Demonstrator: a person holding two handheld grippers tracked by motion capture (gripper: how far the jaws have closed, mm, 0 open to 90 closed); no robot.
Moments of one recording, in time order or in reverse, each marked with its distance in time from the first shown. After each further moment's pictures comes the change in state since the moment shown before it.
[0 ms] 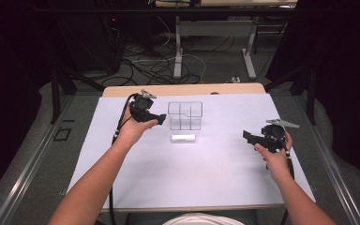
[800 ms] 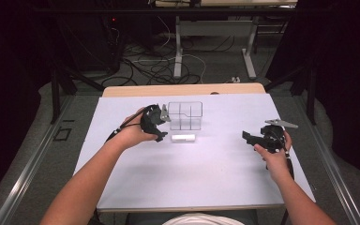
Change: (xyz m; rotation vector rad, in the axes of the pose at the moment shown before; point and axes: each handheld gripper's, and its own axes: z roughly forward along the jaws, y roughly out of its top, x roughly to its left) left arm -0.032 -0.007 0.011 0.199 -0.089 0.642; right arm 0.002 -0.001 0.001 0.002 0.004 -0.015
